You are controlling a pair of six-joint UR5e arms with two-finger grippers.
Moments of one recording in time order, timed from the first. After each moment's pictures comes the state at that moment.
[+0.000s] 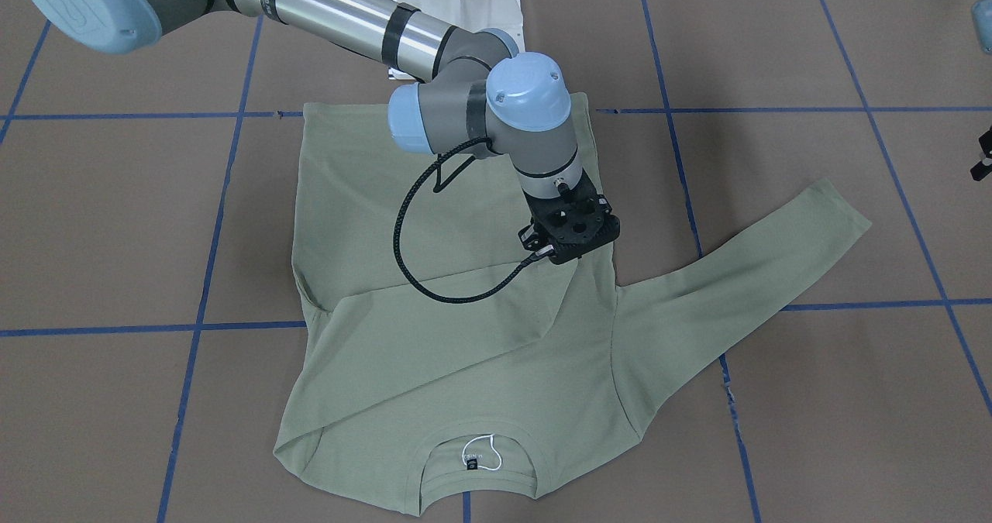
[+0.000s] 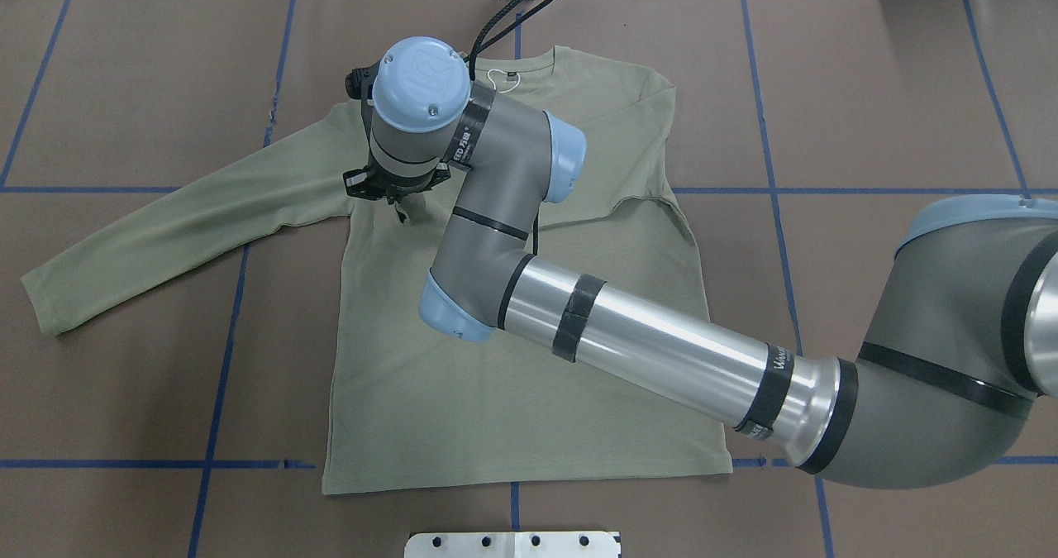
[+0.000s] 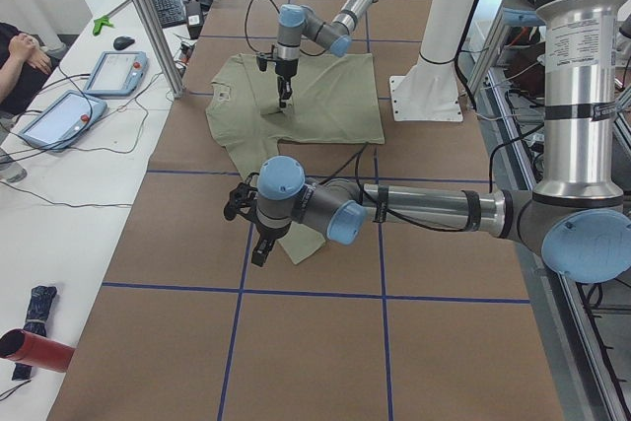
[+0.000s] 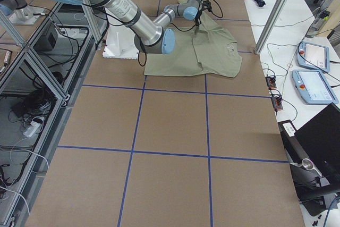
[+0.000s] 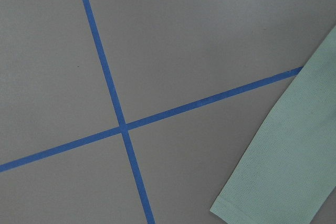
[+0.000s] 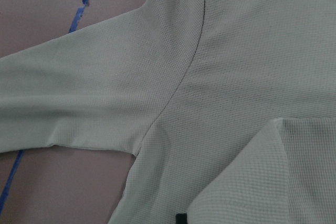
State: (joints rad) left arm -1.46 -1.48 -1.69 -1.96 -2.36 -0.06; right arm 0.54 -0.39 0.97 -1.10 1.88 0.99
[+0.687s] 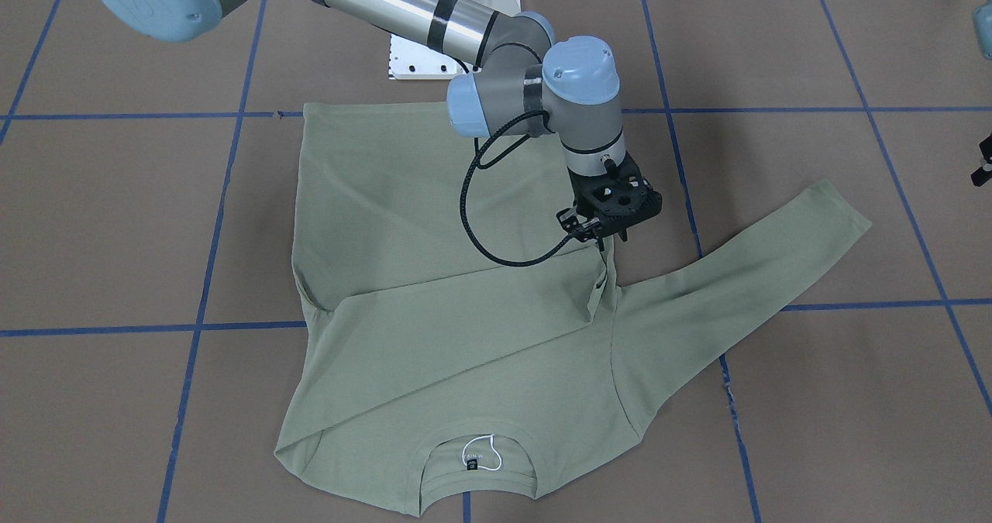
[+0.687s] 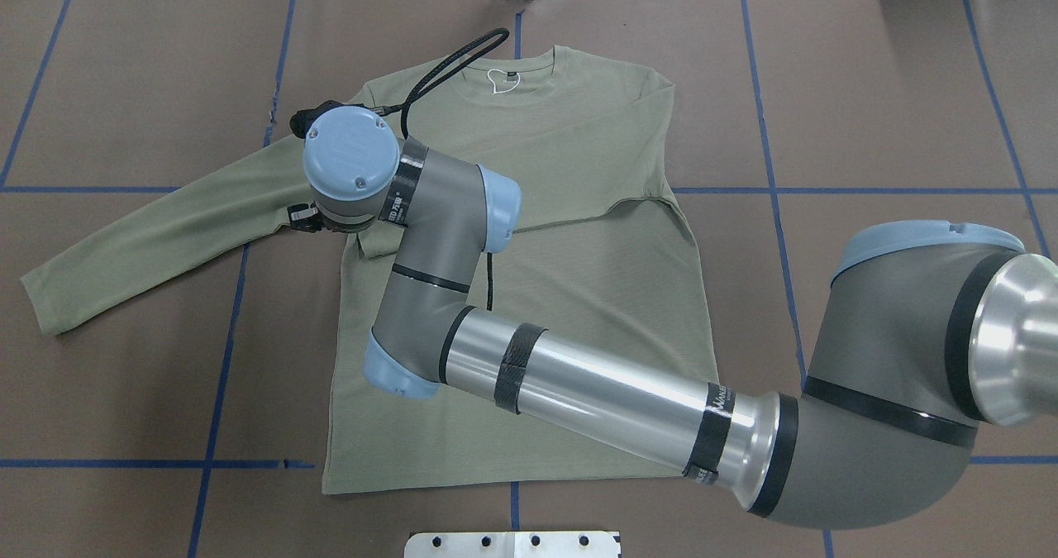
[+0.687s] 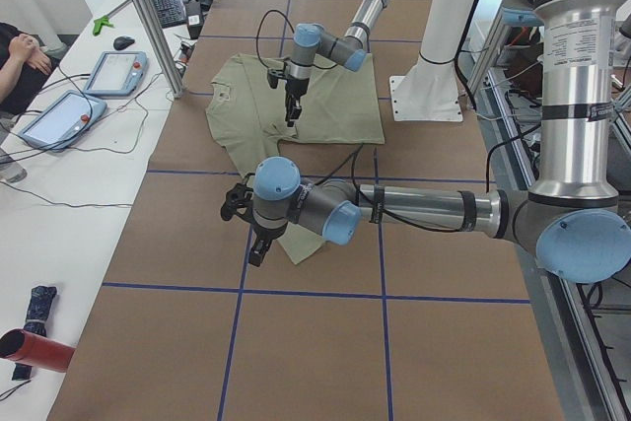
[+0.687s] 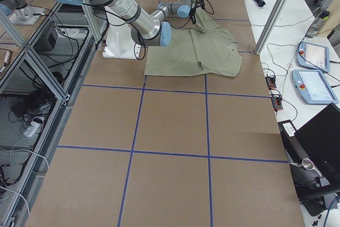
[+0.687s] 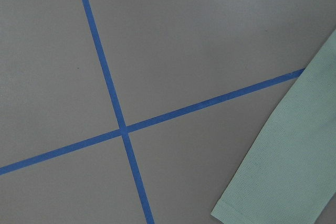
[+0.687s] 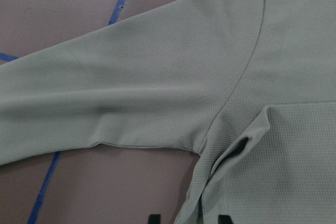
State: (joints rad) left arm -1.45 -1.51 -1.67 -1.96 -2.37 -0.06; right arm 0.44 -0.31 0.87 -1.04 1.73 1.06
